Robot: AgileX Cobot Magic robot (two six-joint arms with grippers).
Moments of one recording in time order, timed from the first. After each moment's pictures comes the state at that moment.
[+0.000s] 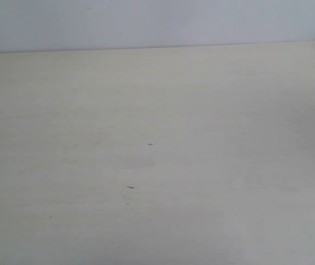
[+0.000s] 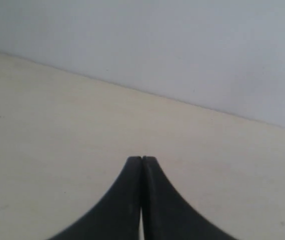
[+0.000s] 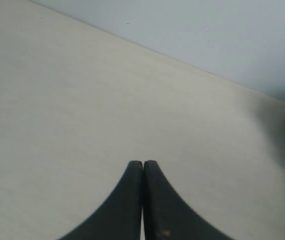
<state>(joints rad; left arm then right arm) -0.02 0.01 0.00 0.29 0.25 -0.57 0.17 0.19 -0.15 -0.11 0.43 -0.21</state>
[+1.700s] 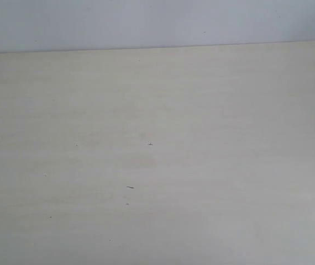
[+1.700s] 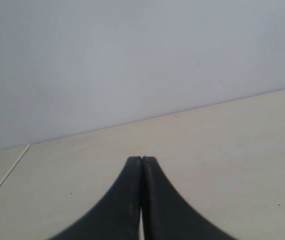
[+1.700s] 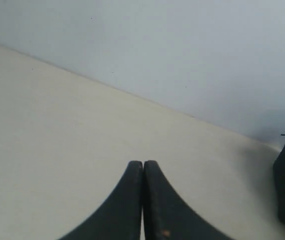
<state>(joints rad) 0.09 0.01 0.00 0.09 0.14 0.14 0.17 0.01 -0.15 -0.11 0.42 -0.21</state>
